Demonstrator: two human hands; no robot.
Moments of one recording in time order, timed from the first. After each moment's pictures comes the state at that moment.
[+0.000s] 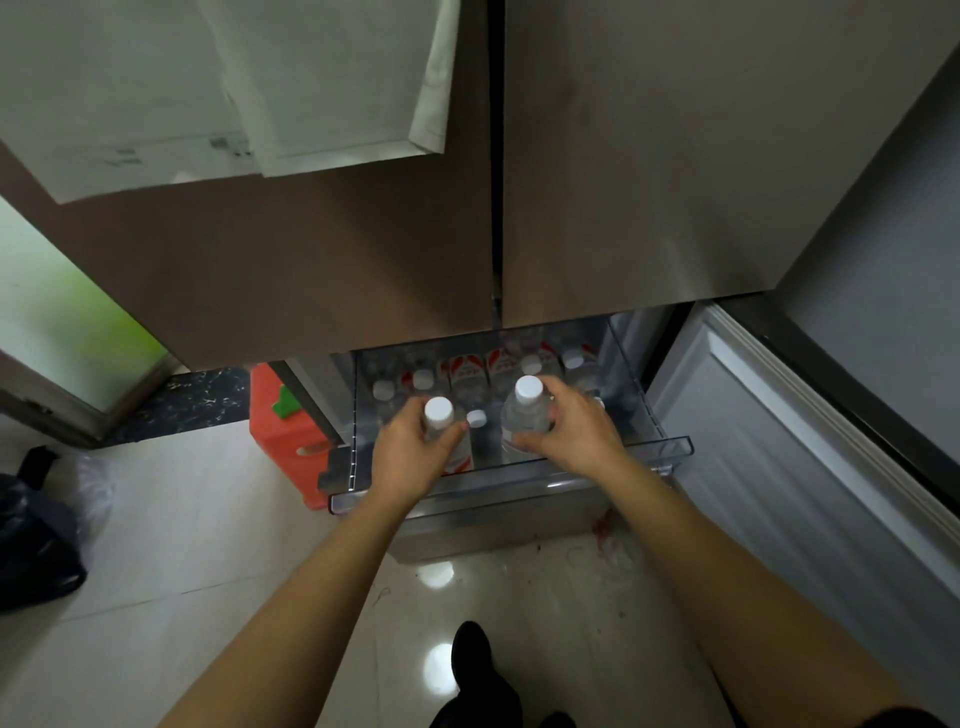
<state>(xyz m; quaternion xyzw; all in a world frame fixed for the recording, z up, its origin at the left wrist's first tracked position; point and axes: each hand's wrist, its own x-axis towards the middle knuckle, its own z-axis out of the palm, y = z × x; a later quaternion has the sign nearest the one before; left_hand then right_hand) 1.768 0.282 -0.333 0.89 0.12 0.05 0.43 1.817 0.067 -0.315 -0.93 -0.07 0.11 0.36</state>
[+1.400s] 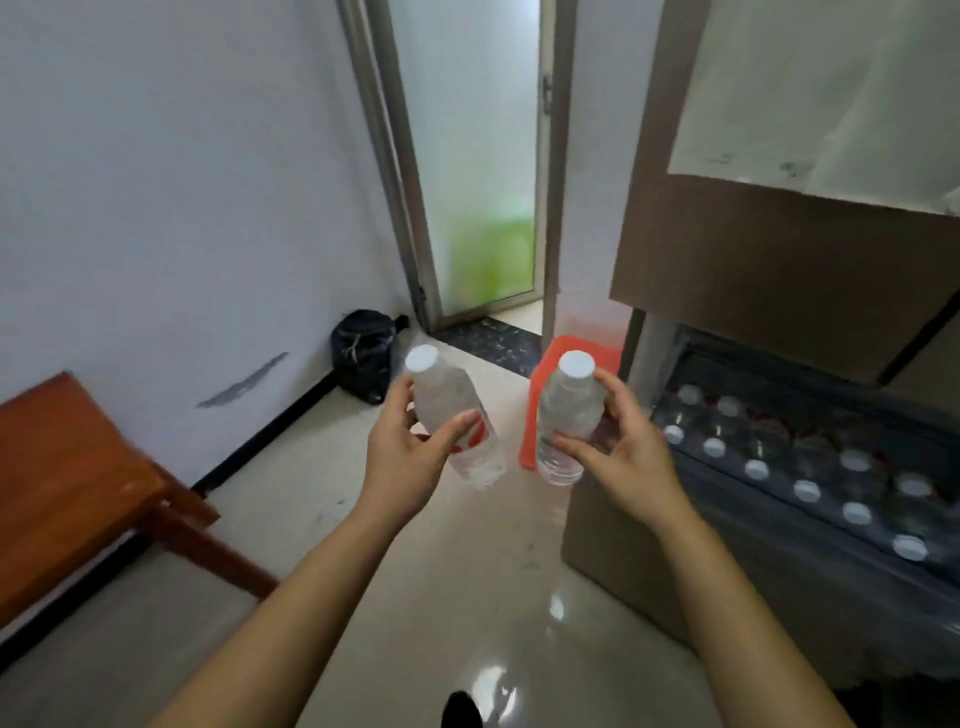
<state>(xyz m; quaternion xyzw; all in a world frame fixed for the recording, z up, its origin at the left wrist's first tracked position) 1.439 0.388 -0.214 0.70 0.33 0.38 0.50 1.635 0.247 -0.249 -0.68 -0.40 0.20 0.57</state>
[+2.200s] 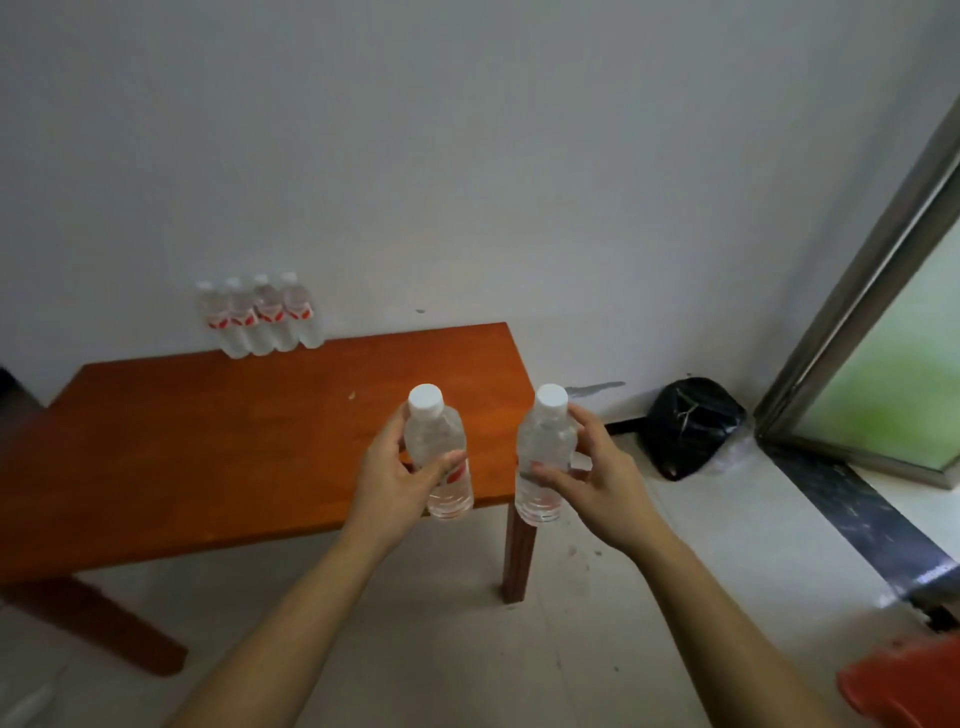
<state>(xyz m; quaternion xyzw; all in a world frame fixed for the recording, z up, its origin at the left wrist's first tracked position) 0.856 0.615 -0.211 0.56 0.59 0.49 0.31 1.101 0.653 -0.235 -0.49 -0.69 0.36 0.39</state>
